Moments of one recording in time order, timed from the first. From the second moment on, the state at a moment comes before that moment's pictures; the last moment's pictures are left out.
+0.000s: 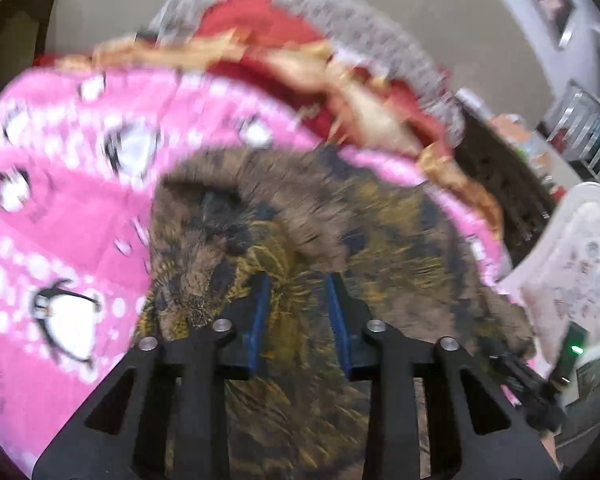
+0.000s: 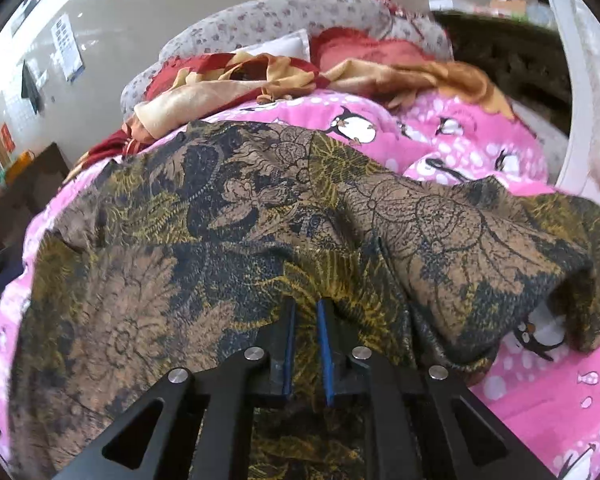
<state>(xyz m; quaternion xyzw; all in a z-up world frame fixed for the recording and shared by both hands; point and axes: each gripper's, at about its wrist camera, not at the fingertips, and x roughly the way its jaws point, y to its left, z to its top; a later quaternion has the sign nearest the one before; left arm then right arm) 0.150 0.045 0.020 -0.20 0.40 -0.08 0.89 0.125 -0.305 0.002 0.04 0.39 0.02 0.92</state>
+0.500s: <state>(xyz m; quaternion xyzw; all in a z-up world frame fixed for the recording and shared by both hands) 0.106 0.058 0.027 -0.20 0.41 -0.11 0.89 0.126 -0.305 0.007 0.04 0.39 -0.01 0.92</state>
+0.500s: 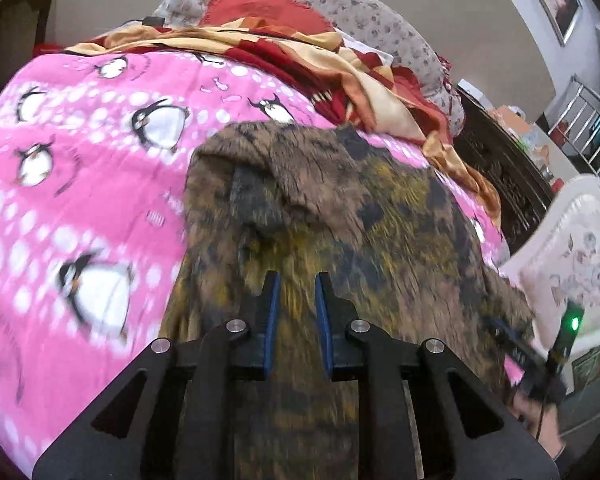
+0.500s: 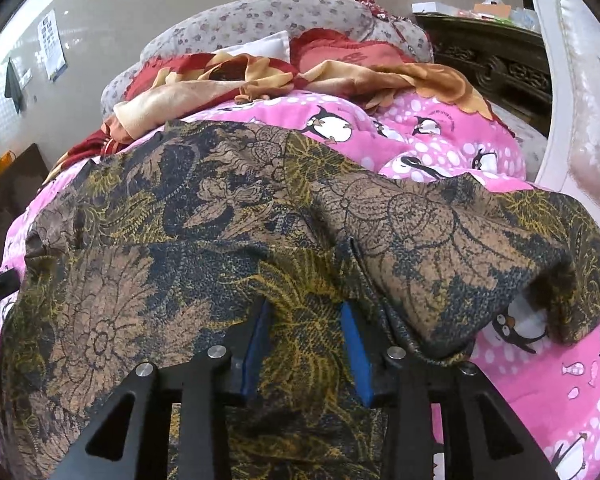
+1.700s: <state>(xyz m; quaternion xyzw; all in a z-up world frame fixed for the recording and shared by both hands) 0.069 0.043 -0.013 -0.19 0.40 -0.08 0.89 0.000 -0.663 0.010 0.46 0.27 -0.07 0.84</state>
